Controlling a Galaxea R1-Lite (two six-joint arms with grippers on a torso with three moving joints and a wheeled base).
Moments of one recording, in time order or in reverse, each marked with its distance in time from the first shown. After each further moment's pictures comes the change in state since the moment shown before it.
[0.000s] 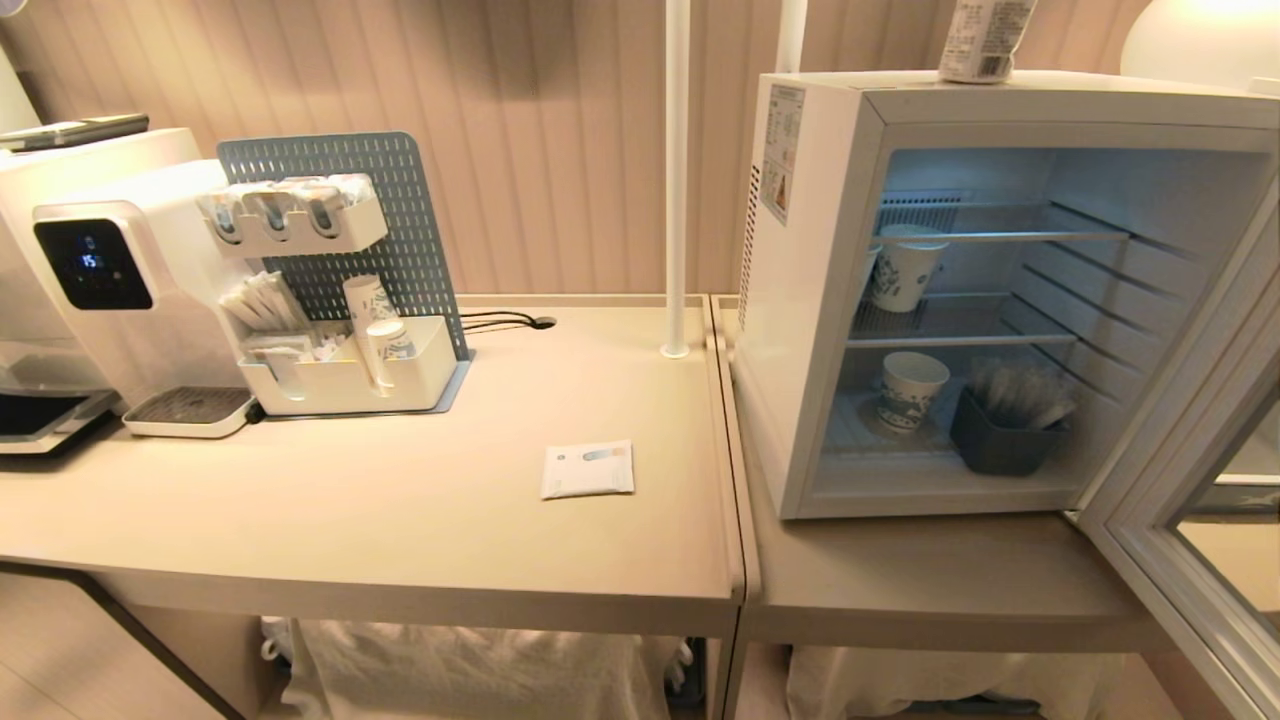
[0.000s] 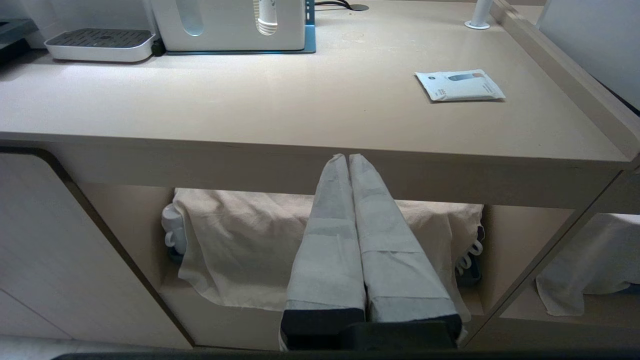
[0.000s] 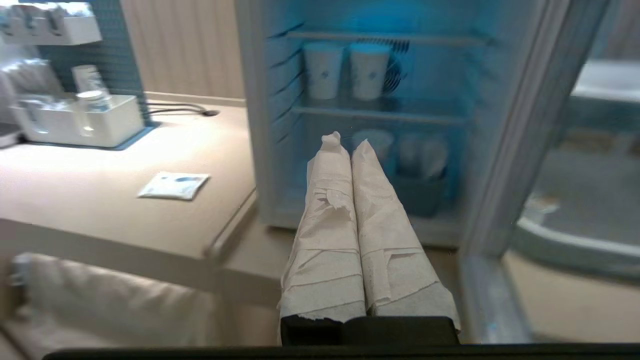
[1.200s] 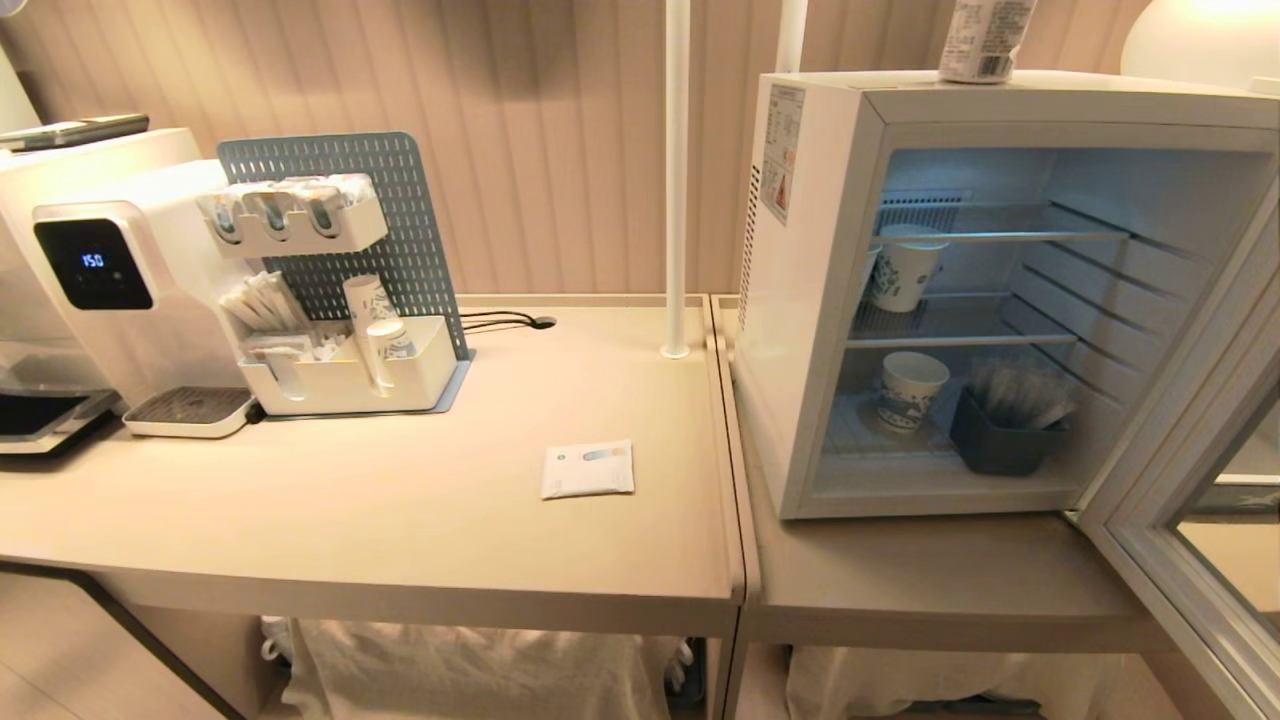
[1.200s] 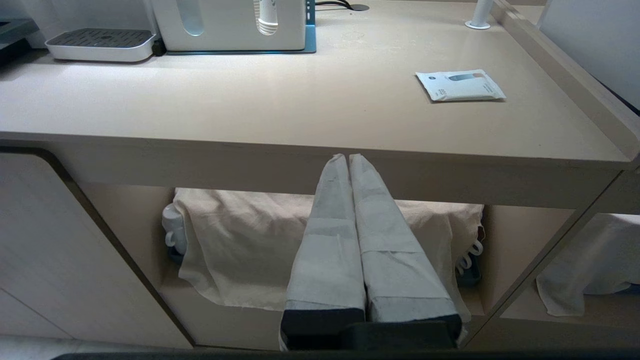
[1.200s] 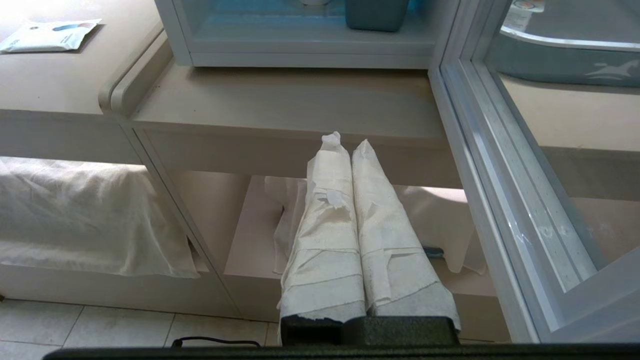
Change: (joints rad) left arm 0.000 0.000 0.000 0.000 0.000 0.000; right arm 0.024 -0.234 0.353 0.198 -0.206 -0.057
